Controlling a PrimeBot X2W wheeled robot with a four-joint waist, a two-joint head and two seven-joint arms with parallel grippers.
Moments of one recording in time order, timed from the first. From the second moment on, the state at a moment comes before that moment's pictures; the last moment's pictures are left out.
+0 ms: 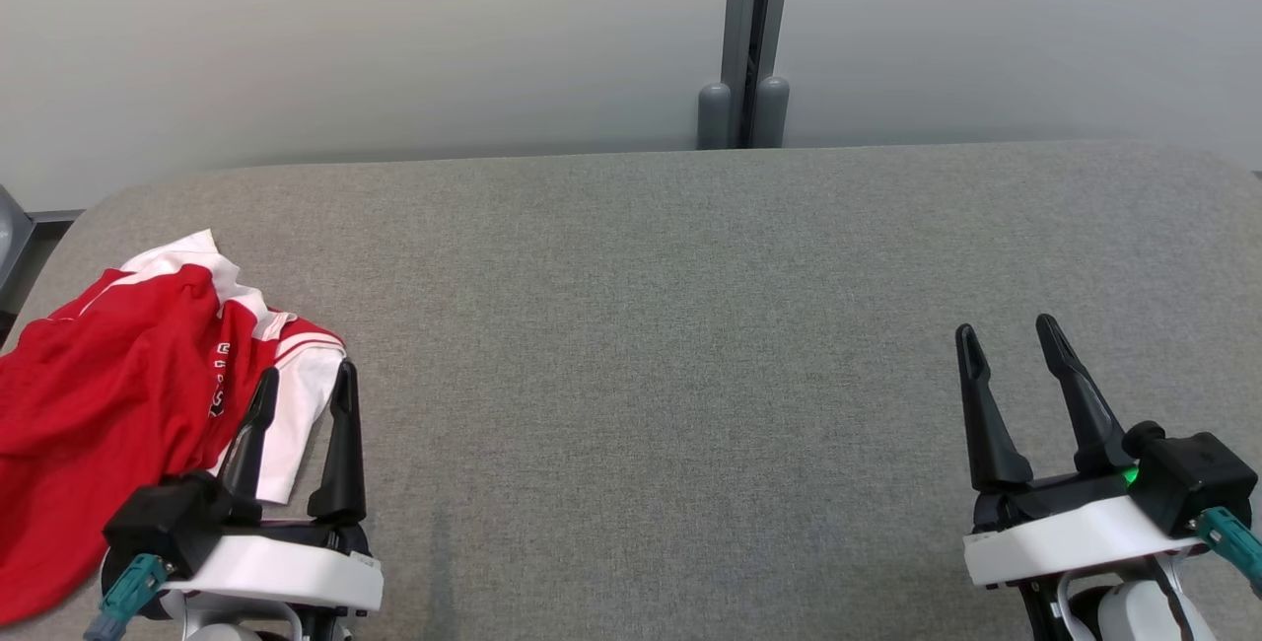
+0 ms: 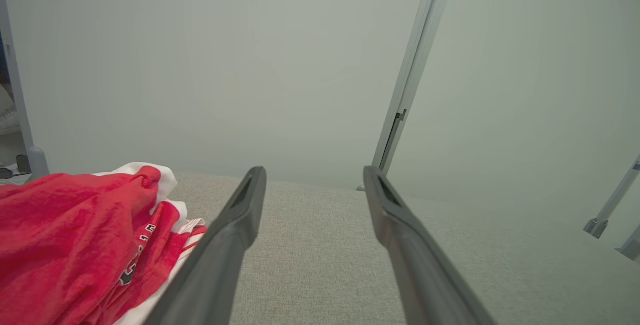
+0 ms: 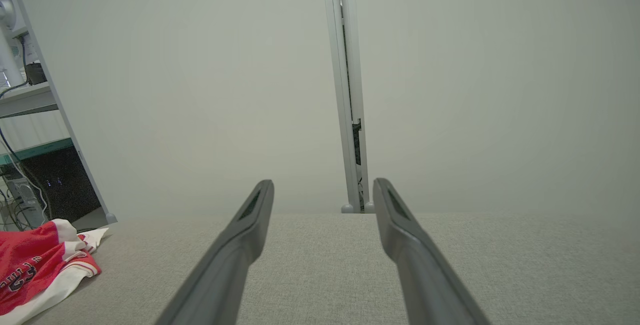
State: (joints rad) left arm -0.07 0.05 0.03 0.20 -0.30 -0.13 -0.25; right arm -0.10 -0.04 0.08 0.10 0.22 0.13 -0.25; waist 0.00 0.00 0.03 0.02
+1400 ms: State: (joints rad) left arm -0.07 0.05 0.03 0.20 -0.24 -0.11 -0.26; right arm -0.10 -0.05 0.08 0.12 0.18 0.13 -0.26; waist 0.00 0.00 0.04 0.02
